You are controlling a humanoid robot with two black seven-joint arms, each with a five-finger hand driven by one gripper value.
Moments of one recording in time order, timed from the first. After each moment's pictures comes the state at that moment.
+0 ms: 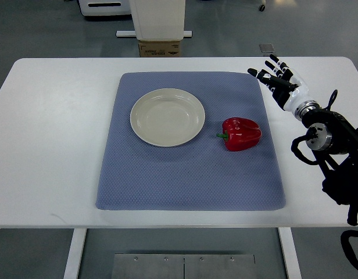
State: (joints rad) left arm -0.02 0.00 -0.21 -0.18 0.05 -0.02 -0.14; right arm 0.72 -0.08 1.15 0.74 -0.64 0.04 0.03
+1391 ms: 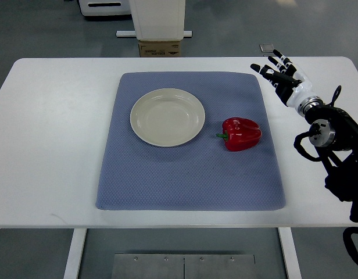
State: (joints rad) left arm -0.02 0.00 -0.21 -0.18 0.05 -0.02 -0.14; right arm 0.74 -0.10 1.15 0.74 -0.64 0.04 0.03
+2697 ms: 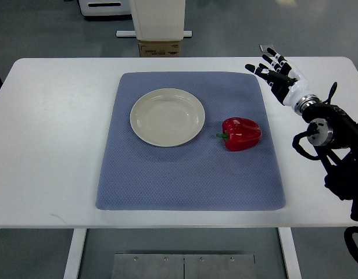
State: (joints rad) left arm -0.02 0.00 -0.21 -0.18 0.05 -0.02 -0.14; right arm 0.75 -0.10 1.10 0.75 -0.63 0.06 0.02
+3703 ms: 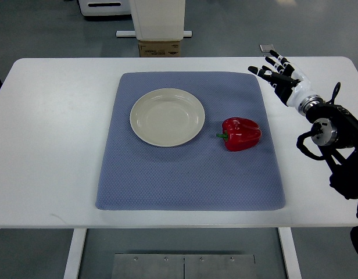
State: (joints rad) left arm -0.02 0.00 -0.21 -0.18 0.05 -0.02 -0.14; right arm 0.77 -0.14 1.05 0.73 -0.59 0.06 0.03
